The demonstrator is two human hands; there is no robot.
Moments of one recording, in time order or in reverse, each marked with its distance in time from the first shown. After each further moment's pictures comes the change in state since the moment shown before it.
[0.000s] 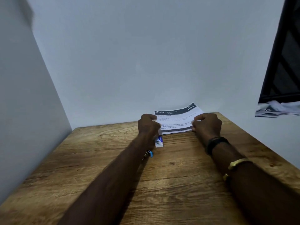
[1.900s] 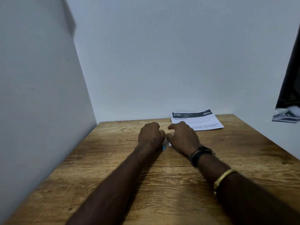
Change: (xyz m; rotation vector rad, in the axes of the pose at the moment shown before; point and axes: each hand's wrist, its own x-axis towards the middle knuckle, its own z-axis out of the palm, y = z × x) left_hand -0.068 -0.017 -0.071 0.740 0.019 0.247; right_hand -0.128 -0.045 0.038 -0.504 -0.399 -0.538
